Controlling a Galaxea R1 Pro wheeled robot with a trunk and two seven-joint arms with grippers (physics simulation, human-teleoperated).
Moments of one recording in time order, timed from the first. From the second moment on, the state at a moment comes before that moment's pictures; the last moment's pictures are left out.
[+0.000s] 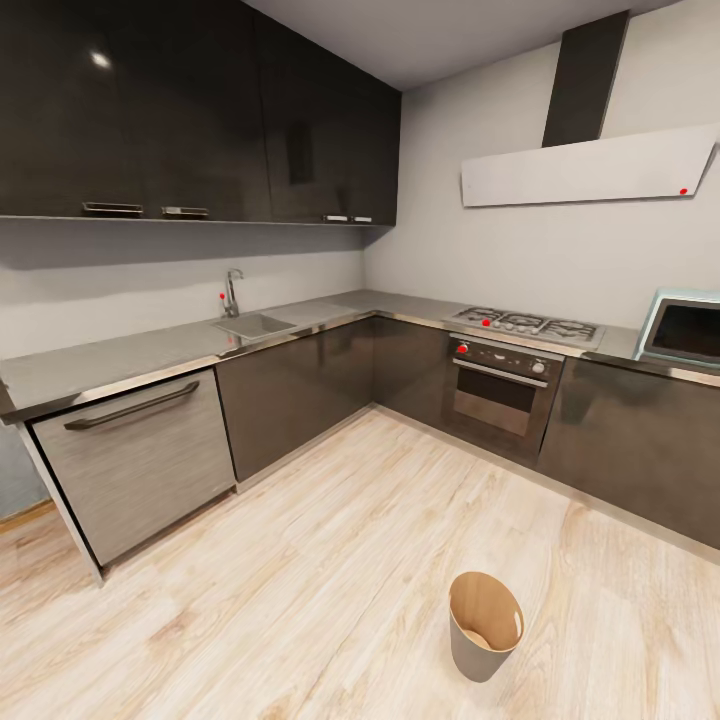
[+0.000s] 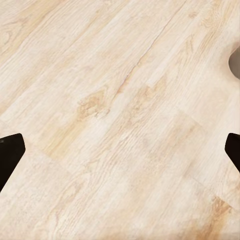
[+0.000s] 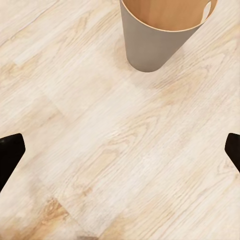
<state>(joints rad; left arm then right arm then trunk) 0.06 0.09 0.14 -0.96 0.00 0.18 -0.34 -0.02 -0.13 0.00 -0.75 0.01 0.07 0.12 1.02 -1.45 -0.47</state>
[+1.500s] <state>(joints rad) 0.06 0.09 0.14 -0.96 0.00 0.18 -0.35 -0.02 -0.14 0.00 -0.75 0.01 0.07 0.12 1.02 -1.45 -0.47</state>
